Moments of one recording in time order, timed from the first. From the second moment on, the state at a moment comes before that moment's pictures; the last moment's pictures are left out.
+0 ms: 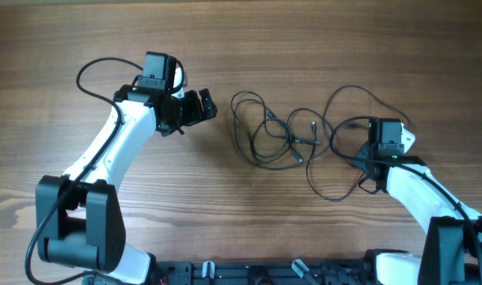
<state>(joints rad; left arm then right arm) -0.18 1.70 1.18 -0.68 0.29 -0.47 -0.02 1.46 0.55 -0.30 0.26 0.60</state>
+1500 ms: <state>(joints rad) -0.18 1.70 1.18 -0.68 0.29 -0.47 -0.76 1.83 1.57 -0.68 0.44 0.39</state>
